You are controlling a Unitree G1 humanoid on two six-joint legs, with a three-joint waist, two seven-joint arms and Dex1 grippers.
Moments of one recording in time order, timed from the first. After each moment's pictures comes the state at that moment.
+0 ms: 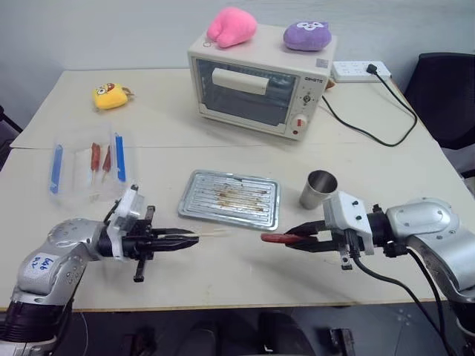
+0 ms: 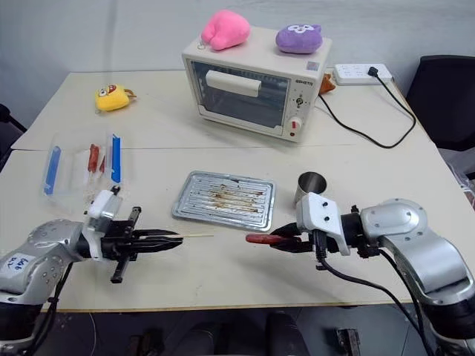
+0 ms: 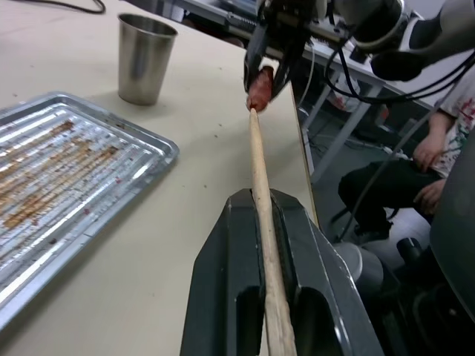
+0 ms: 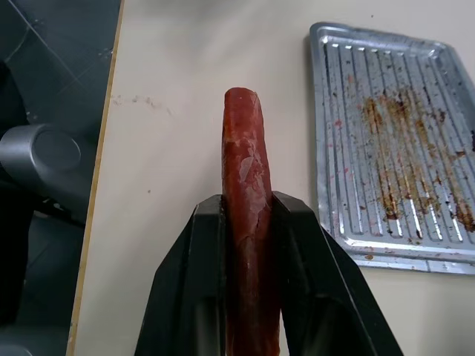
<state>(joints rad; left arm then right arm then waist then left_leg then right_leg) -0.16 0.79 0.10 -0.22 -0.74 0.47 -1.26 -0.30 -0.88 0.01 -0.54 0.45 0.59 1.21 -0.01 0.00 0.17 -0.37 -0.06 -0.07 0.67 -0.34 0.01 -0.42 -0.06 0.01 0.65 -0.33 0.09</state>
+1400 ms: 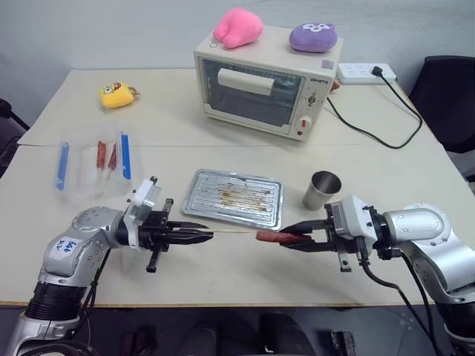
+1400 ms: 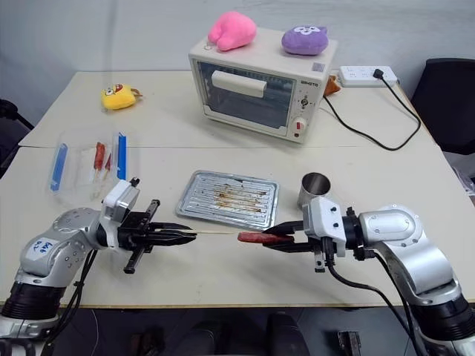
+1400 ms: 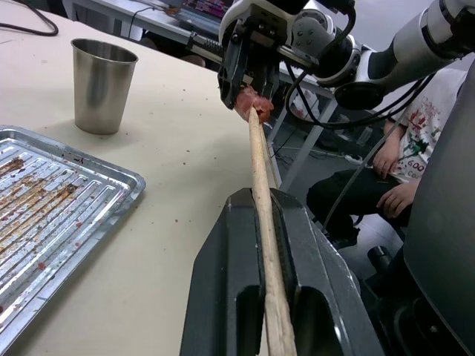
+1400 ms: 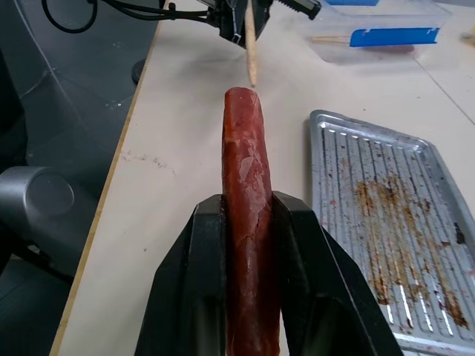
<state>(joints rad) -0.30 0.70 0.03 -0.15 -0.73 0.51 -1.31 -0.27 -0.79 0.03 -0.43 0.49 0.31 1.25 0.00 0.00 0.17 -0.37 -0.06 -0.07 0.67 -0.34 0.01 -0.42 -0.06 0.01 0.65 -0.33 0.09</state>
